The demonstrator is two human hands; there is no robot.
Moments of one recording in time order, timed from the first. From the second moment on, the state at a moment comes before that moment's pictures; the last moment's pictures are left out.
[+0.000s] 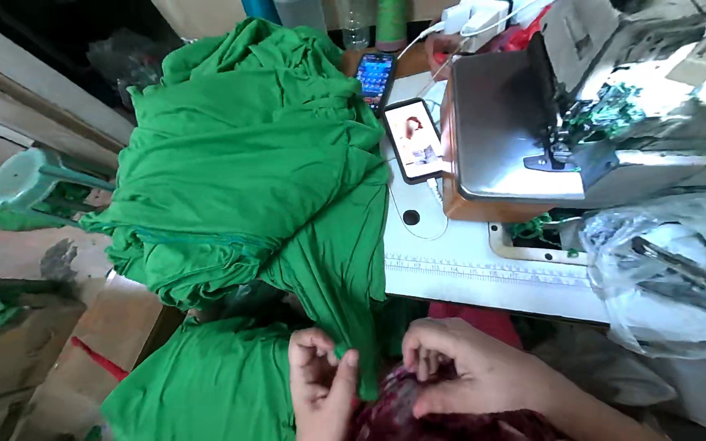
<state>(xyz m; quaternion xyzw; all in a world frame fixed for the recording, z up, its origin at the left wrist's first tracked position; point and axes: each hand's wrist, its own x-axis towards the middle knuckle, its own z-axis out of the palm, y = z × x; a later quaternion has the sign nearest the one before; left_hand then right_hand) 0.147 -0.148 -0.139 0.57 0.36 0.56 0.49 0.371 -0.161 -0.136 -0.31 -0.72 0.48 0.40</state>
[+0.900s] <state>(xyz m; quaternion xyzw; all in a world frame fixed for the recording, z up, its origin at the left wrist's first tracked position) 0.214 -0.058 -0.072 0.93 0.12 0.22 0.28 0.422 -0.164 -0.118 -0.52 -0.73 0.20 0.41</state>
